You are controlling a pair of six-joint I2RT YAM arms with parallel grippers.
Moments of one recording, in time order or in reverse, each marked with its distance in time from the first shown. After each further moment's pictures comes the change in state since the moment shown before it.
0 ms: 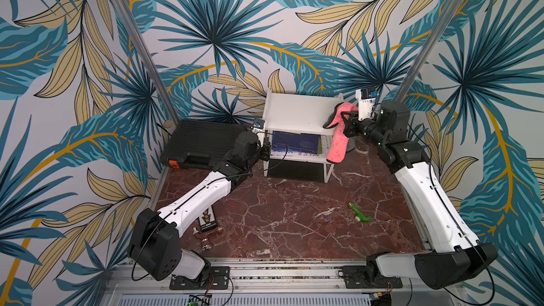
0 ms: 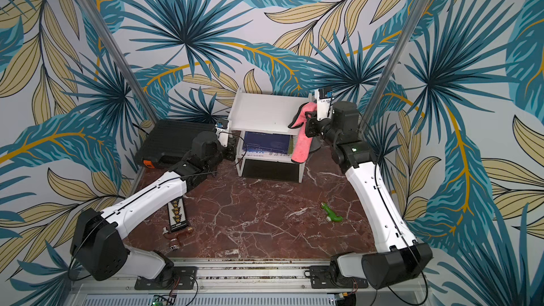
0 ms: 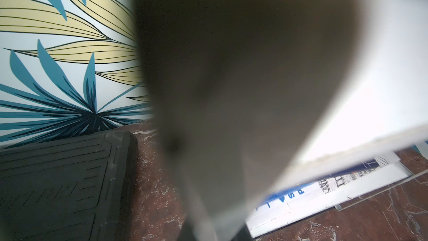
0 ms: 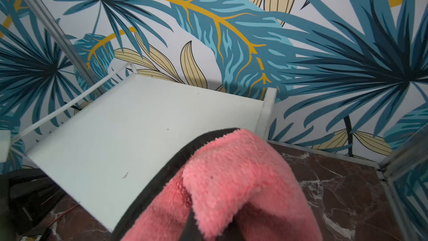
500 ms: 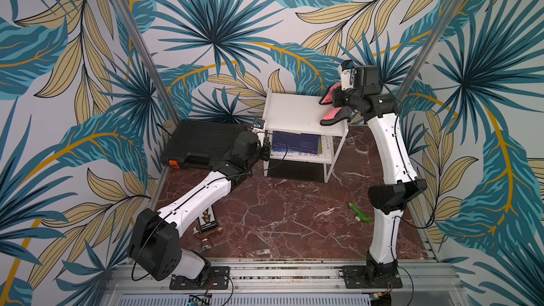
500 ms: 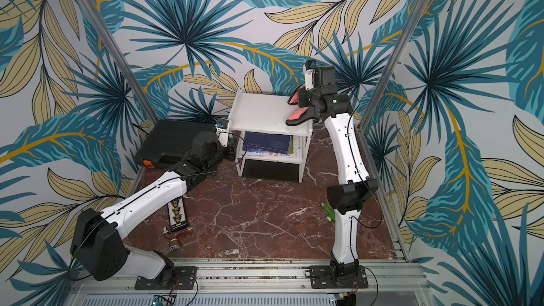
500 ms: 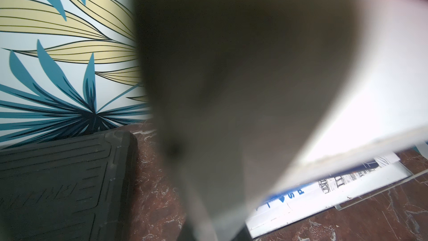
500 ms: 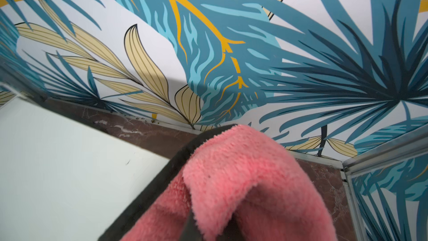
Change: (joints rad) left arm 0.000 0.000 0.003 -0.006 0.003 0.000; right arm -0.009 0.677 0.972 -0.495 0.098 -0.068
